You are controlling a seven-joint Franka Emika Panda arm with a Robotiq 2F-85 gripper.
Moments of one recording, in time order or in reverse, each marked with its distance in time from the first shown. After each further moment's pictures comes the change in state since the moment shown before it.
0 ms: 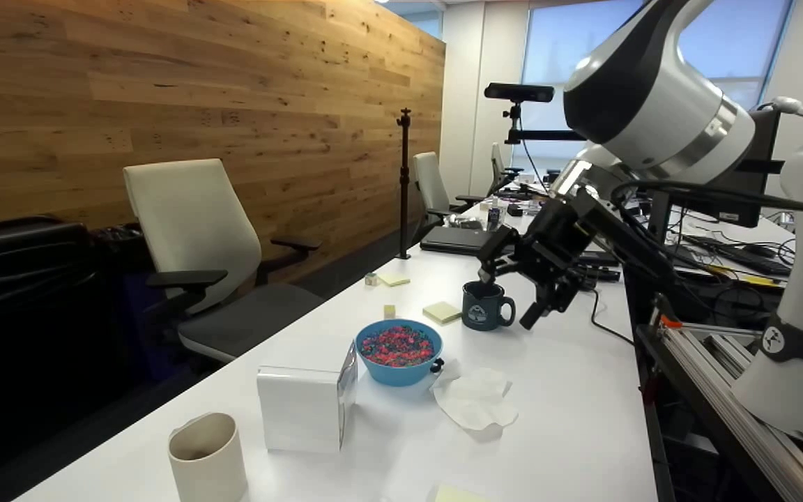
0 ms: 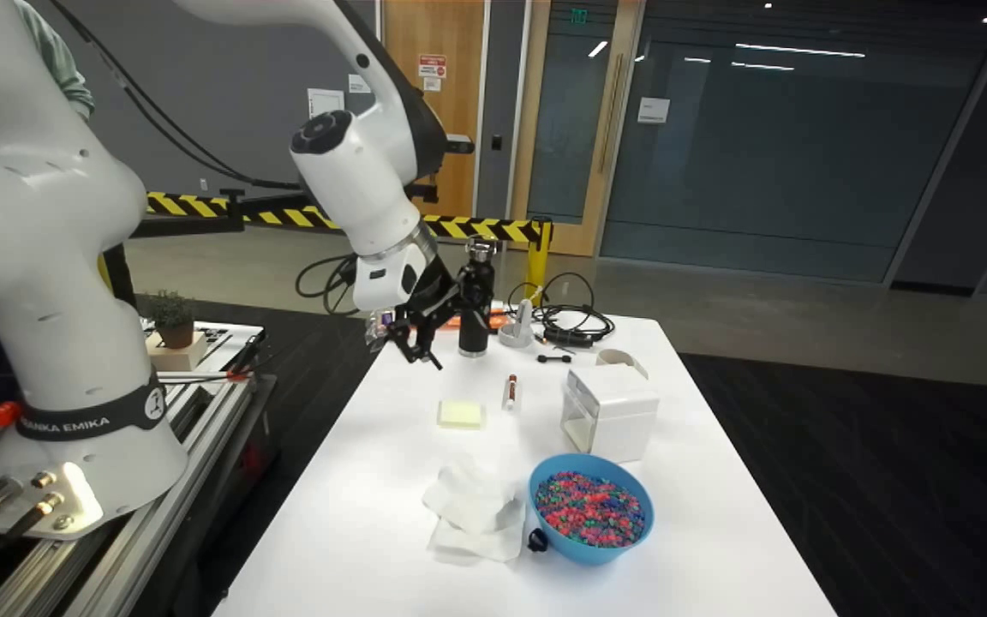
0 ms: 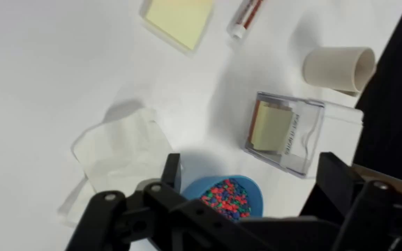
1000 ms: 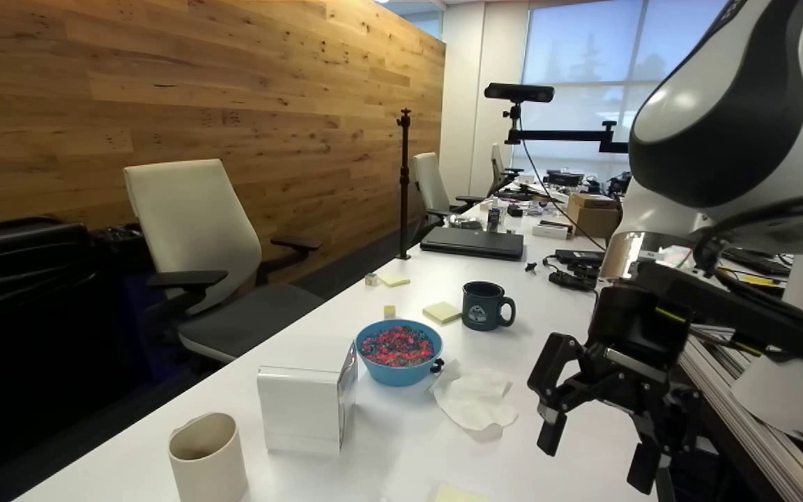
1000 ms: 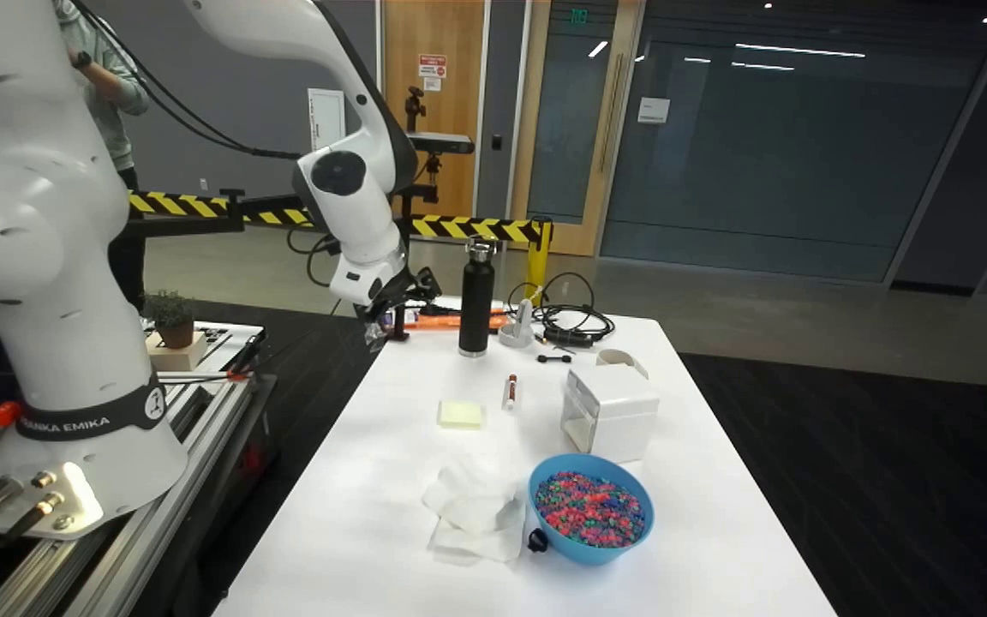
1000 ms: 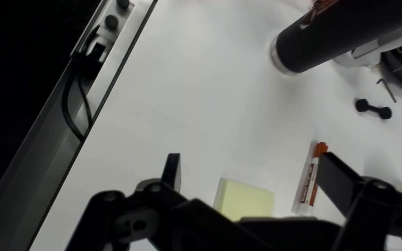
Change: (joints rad) arm 0.198 0.155 0.163 0.078 0.203 -0.137 0.359
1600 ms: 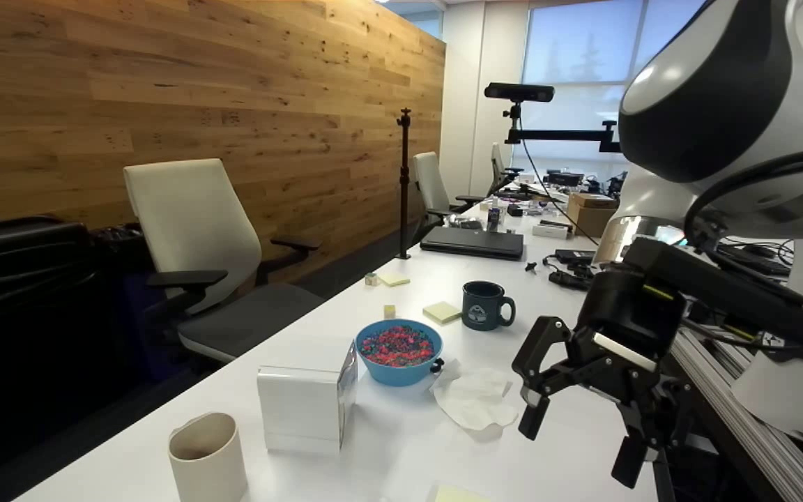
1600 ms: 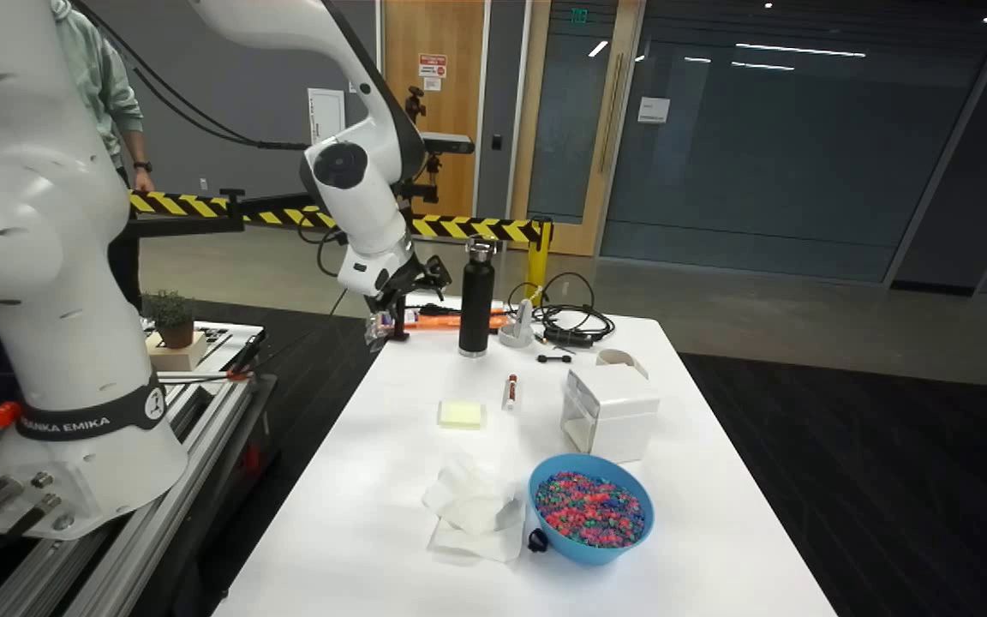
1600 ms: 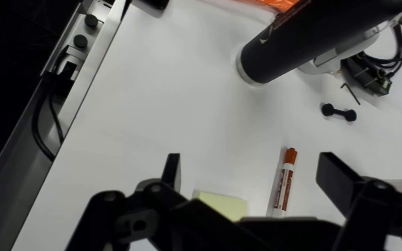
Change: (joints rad) arm -0.006 -0.011 -0.004 0.040 0.070 0.002 -0.030
